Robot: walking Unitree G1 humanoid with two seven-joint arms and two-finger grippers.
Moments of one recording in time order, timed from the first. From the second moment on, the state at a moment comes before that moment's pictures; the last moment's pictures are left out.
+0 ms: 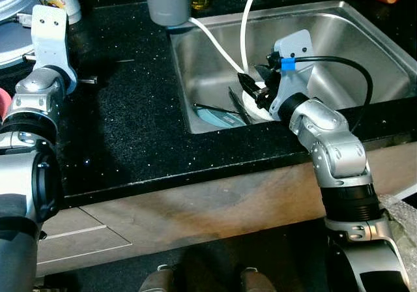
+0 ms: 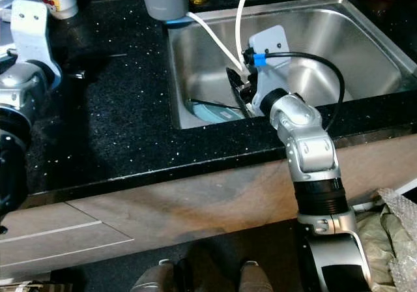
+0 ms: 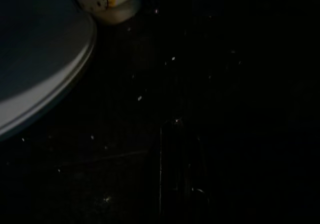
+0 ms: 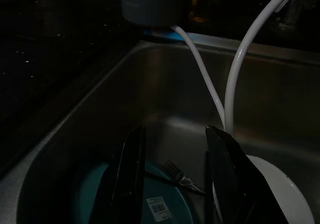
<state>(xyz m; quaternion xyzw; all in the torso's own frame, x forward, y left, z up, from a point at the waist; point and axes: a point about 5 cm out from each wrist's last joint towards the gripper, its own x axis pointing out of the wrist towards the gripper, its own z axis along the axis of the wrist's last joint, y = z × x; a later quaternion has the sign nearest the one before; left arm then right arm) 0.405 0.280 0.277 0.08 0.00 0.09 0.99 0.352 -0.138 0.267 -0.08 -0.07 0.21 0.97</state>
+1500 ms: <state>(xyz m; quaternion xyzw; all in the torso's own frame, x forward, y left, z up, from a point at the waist) 0.394 0.236 0.347 0.02 -0.14 -0.08 0.99 0.353 -0.141 0.278 -0.02 -0.11 0.17 0.98</state>
